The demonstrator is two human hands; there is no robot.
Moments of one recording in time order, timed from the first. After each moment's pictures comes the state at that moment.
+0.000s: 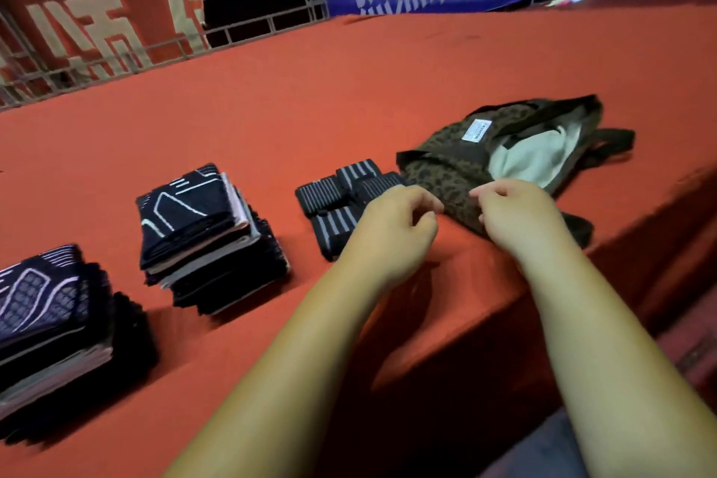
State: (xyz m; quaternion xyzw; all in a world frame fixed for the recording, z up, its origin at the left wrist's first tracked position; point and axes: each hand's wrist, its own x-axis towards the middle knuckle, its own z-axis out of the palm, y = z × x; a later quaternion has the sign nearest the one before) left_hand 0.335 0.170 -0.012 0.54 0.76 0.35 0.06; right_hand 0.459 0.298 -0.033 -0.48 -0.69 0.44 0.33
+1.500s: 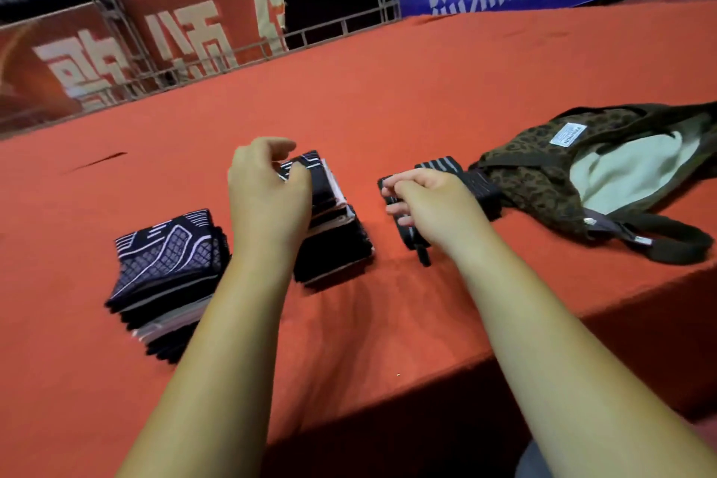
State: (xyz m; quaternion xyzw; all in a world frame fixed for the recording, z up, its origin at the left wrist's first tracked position) left_hand 0.234 0.008 0.065 0.25 0.84 0.44 -0.20; right_hand 0.334 0.174 0.006 -0.24 -0.70 0.61 0.27
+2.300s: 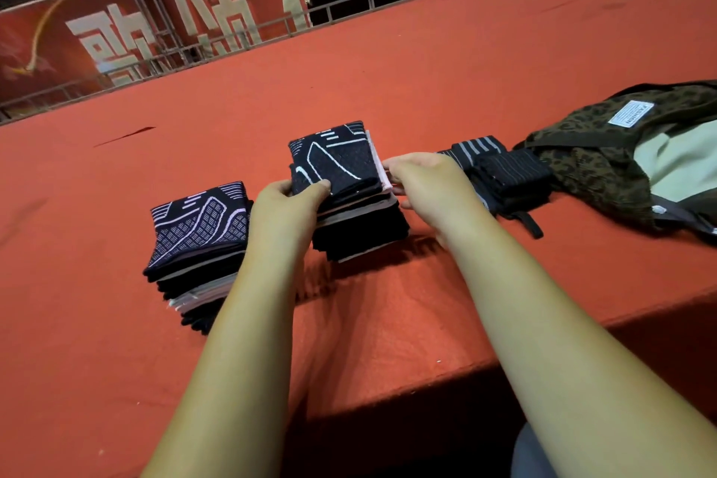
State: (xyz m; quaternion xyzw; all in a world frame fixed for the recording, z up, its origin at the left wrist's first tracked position) left_hand 0.204 -0.030 0.018 0.12 0.80 0.59 0.02; right_hand 0.275 0.145 -0.008 -0.21 -0.70 0.64 0.23
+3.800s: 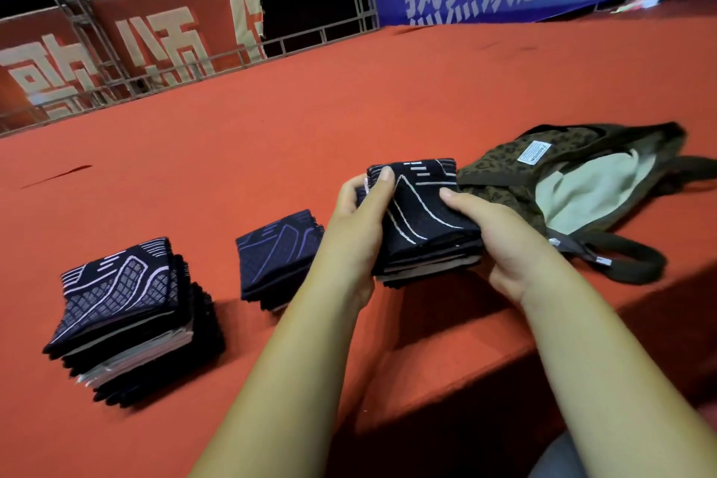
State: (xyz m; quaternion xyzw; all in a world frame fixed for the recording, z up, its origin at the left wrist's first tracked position) left_hand 0.302 0.106 0.033 0.20 0.64 0.70 0.27; right_hand 0.399 0.247 -0.012 -0.21 -0.52 0.80 0.23
